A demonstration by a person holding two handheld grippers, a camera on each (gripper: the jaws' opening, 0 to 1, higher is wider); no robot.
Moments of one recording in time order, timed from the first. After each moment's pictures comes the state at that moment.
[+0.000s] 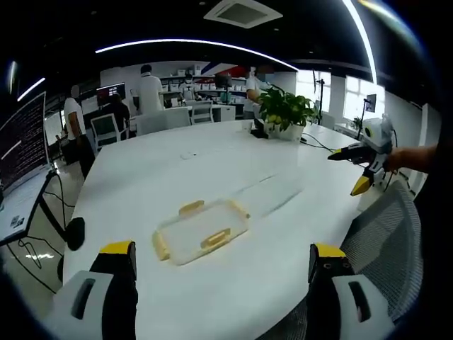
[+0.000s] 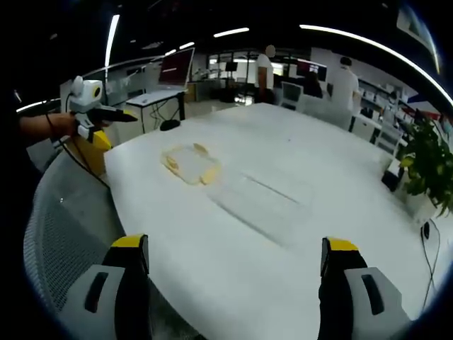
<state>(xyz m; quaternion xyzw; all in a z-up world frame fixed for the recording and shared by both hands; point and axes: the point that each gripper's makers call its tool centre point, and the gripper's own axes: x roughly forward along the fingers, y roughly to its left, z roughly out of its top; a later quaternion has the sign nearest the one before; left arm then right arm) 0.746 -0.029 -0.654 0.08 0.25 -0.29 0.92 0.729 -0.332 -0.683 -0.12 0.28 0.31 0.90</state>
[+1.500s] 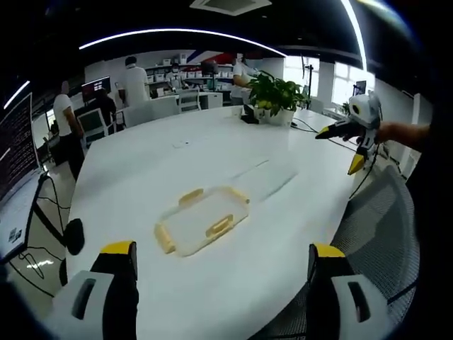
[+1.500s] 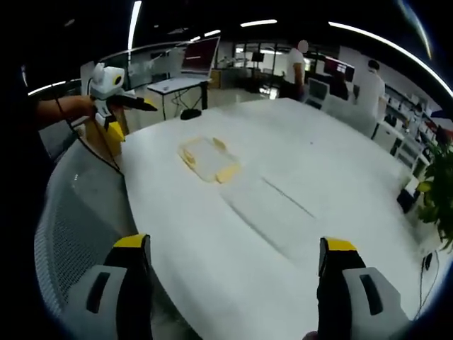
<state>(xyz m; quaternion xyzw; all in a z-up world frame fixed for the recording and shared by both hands) 0.749 -0.011 -0.660 0.11 0.28 -0.33 0.90 0.735 -0.311 -0.673 -0.16 0.31 0.39 0.85</state>
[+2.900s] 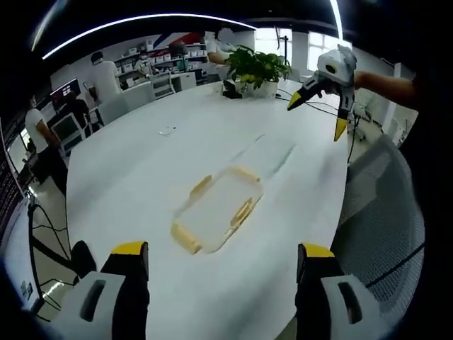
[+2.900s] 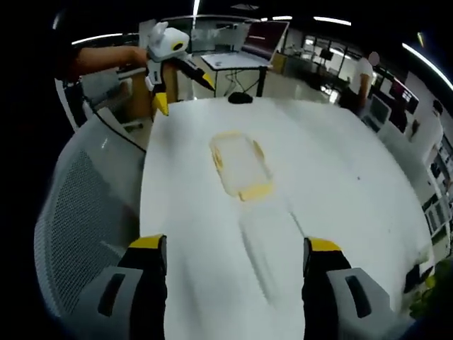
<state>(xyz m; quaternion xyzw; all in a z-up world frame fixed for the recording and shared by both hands) 0.790 0.013 -0.673 0.20 0.33 -0.39 0.84 0.779 -0.248 -0.669 -0.28 0.32 0.52 0.74</state>
